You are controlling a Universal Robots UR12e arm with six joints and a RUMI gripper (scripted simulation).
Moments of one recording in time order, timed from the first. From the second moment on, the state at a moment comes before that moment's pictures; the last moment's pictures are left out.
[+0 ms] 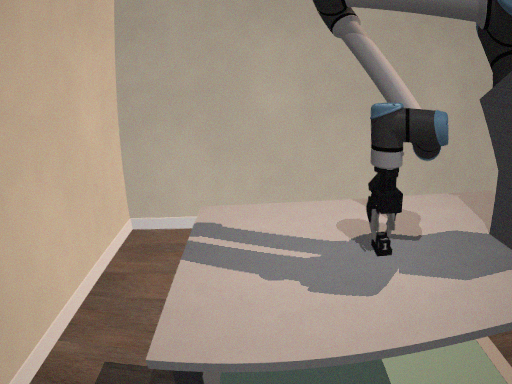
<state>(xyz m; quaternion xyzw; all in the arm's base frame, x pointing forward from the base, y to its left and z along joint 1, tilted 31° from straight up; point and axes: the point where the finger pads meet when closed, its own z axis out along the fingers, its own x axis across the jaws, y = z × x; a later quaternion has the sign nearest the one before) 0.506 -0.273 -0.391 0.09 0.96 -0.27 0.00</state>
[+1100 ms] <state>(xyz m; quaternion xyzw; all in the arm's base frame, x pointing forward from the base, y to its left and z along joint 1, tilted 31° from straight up) 0.506 -0.273 -0.391 0.09 0.96 -0.27 0.00</state>
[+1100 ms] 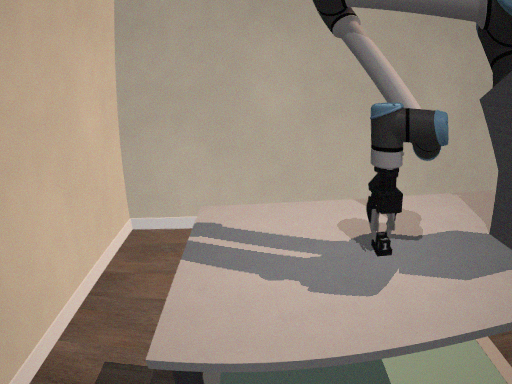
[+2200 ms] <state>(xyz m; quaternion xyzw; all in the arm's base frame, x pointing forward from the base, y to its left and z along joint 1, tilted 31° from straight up) 0.507 -0.269 -0.384 0.09 0.96 -0.27 0.00</state>
